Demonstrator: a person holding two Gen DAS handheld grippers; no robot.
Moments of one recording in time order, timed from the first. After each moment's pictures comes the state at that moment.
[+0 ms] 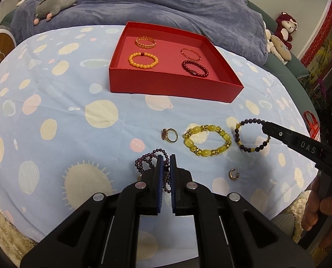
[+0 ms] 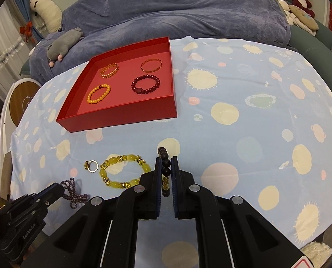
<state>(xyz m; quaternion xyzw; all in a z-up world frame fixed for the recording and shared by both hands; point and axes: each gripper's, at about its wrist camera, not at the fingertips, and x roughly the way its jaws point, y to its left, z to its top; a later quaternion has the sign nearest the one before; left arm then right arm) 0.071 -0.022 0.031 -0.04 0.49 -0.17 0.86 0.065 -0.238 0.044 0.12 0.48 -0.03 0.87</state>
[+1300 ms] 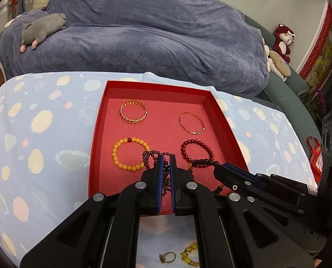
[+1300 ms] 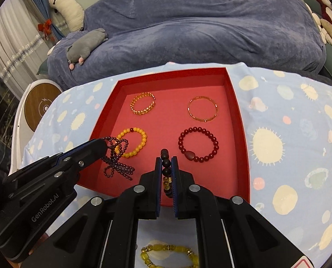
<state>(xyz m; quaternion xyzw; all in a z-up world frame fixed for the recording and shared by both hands) 0.228 -0.057 0.066 -0.04 0.44 -0.18 0.88 0.208 -0.201 0.047 0.12 0.47 0.05 0.87</state>
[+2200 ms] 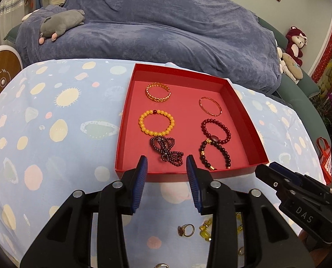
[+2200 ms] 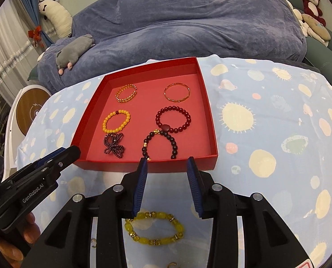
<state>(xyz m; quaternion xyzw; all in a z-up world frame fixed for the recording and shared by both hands) 0.177 -0.027 0.058 -0.04 0.44 -0.13 0.89 0.143 -0.213 0.051 0.12 0.45 0.00 0.88</state>
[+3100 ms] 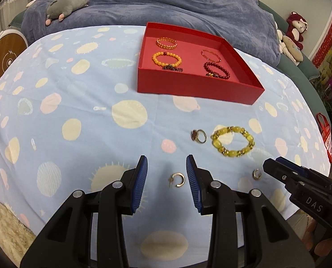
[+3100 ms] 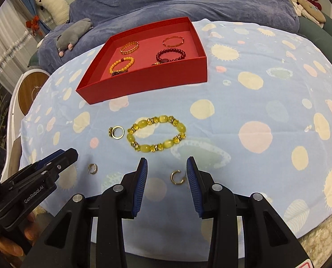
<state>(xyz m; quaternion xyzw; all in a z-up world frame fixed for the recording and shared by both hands) 0.073 0.004 0.022 -0.02 0.49 -0.13 0.86 0.035 -0.194 0.019 0.14 0.50 -0.01 0.85</state>
